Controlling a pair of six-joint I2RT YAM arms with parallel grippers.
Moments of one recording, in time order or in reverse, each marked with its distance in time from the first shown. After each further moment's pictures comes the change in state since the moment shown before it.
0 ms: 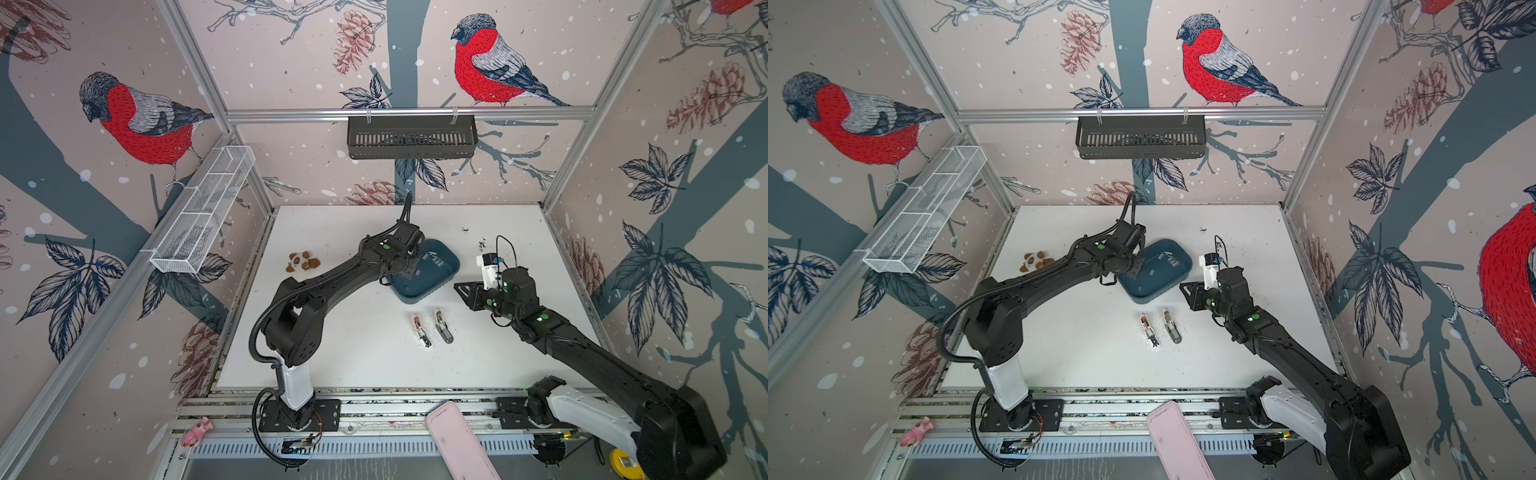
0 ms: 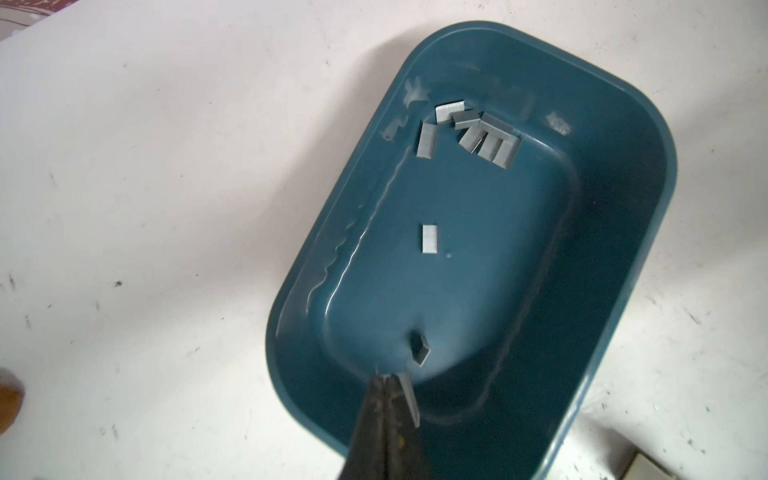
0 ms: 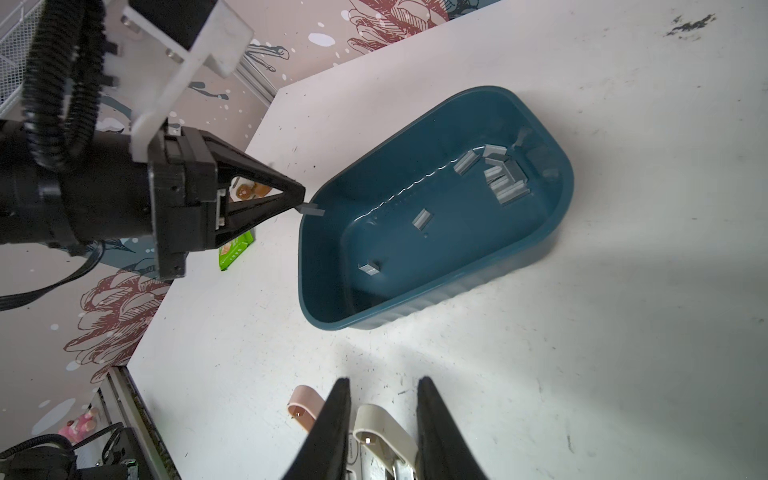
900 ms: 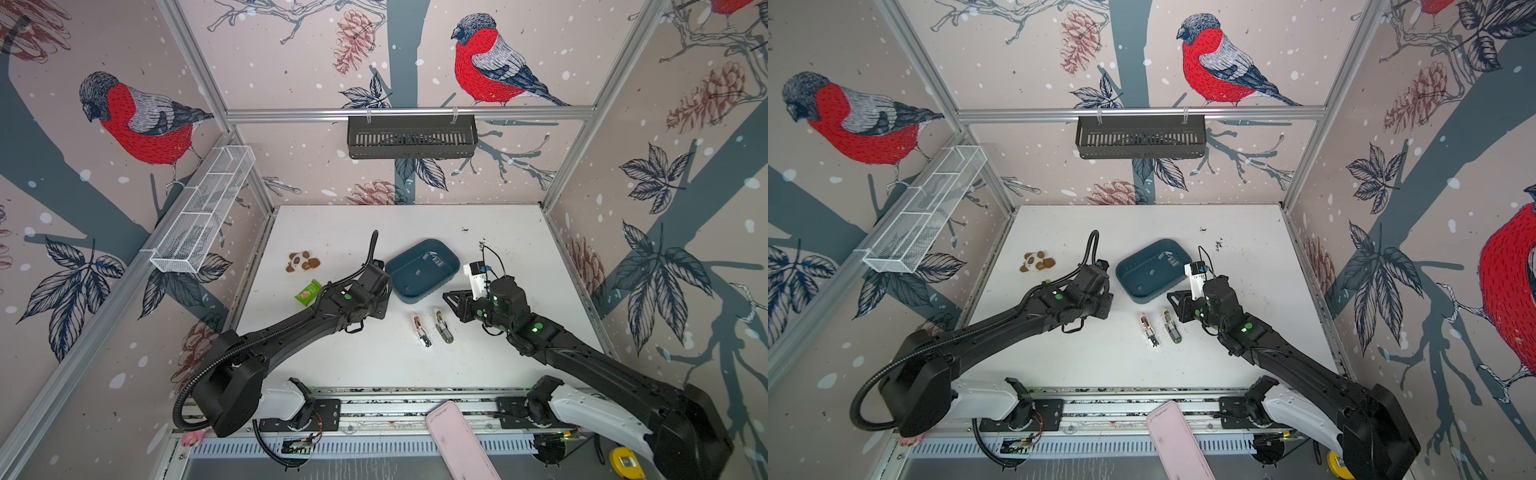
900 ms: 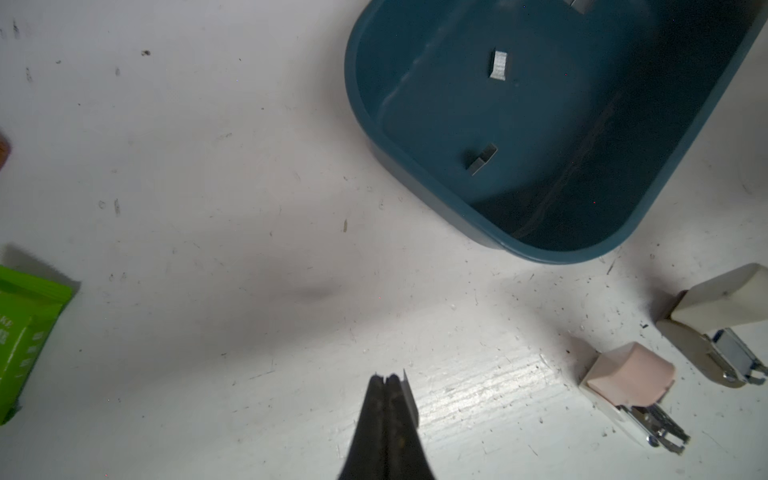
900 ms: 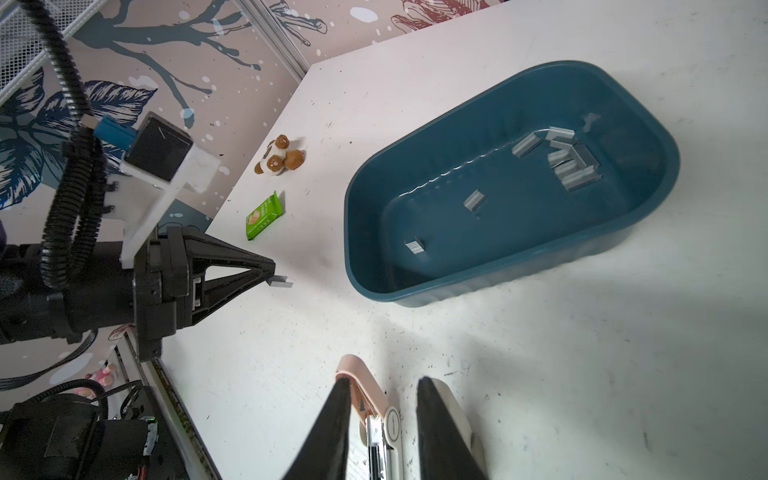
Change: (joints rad) left arm -0.023 -0.438 -0.621 0.165 -0.033 -0.191; right arm 0.193 -0.040 -0.021 -0.001 0.126 0.027
